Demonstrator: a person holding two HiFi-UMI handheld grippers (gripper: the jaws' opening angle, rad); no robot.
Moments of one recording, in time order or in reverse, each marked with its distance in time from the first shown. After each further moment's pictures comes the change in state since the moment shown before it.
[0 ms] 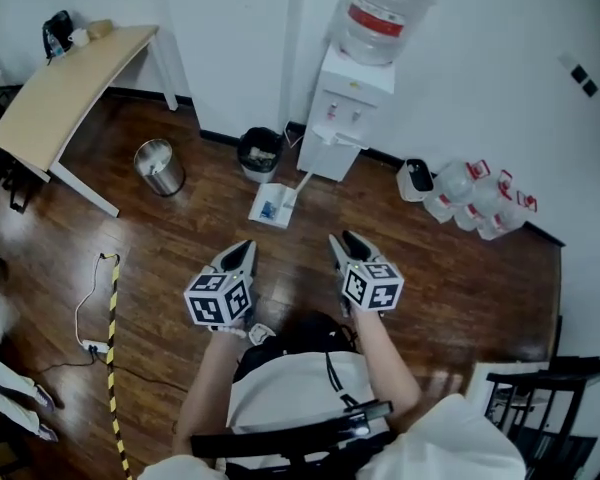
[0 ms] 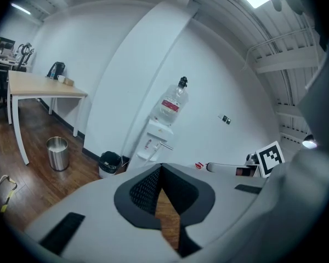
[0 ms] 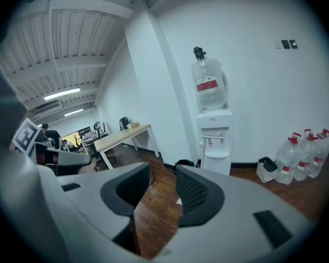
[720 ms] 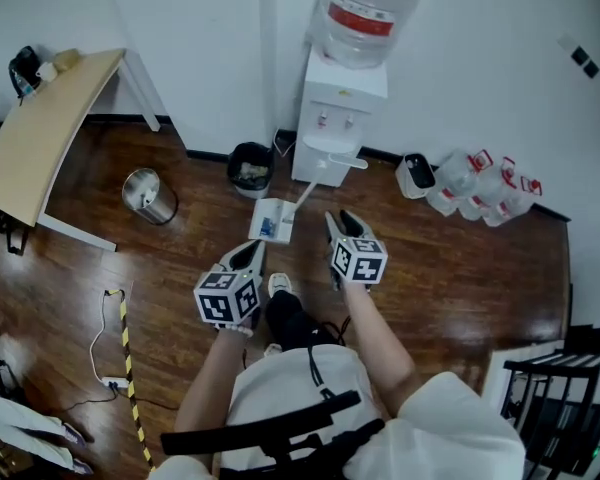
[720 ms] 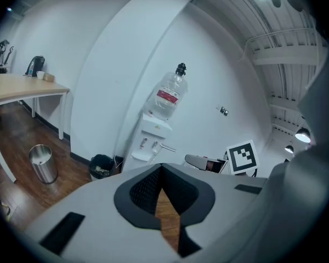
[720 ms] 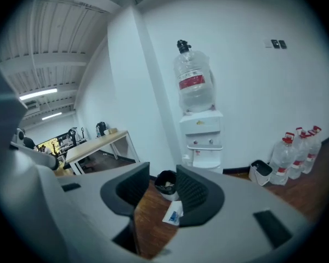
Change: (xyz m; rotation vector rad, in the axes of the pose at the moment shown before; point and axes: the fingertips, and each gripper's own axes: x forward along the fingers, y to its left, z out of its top) left arm 0.126 0.026 0.059 0.067 0.112 -0.082; right arm 0.151 -0.085 0.055 0.071 -0.052 -0.182
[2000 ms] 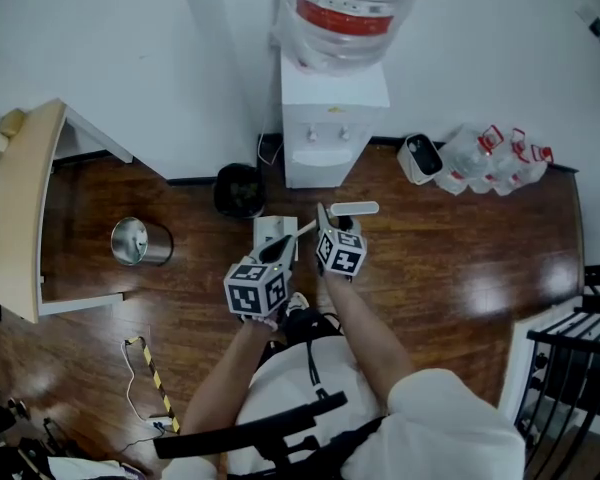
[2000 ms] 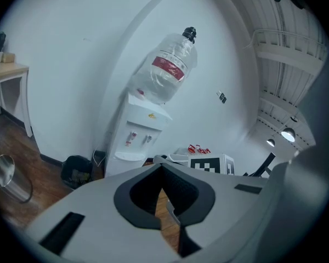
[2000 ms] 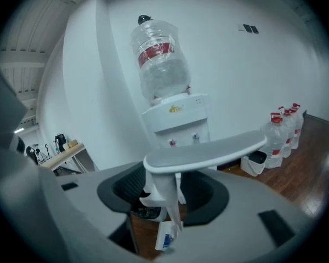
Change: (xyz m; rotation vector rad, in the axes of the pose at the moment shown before) left arm 0.248 0.044 0.068 0.040 0.231 -0.169; right arm 0.239 -0.108 0.009 0.214 -0.040 -0.265
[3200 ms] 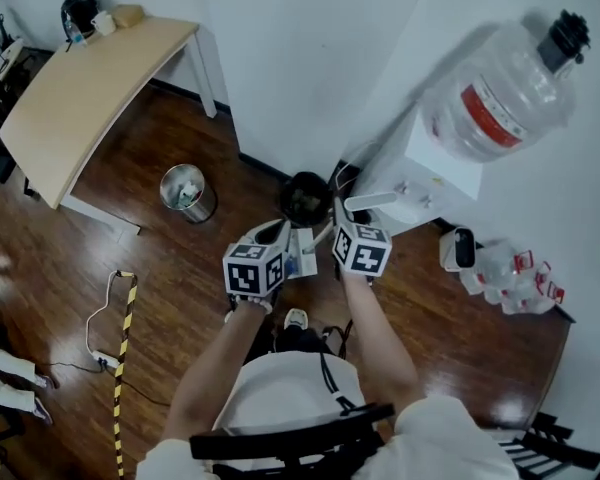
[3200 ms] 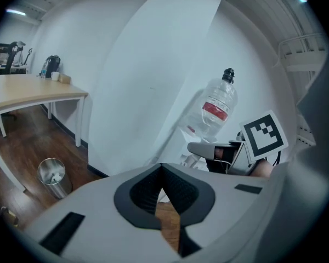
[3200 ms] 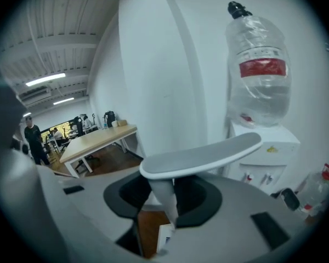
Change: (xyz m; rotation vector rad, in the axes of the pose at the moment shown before) left arm -0.176 0.160 0.062 -0.170 -0.270 0.342; right arm -0.021 0.286 0.077 -0.391 0.134 0.366
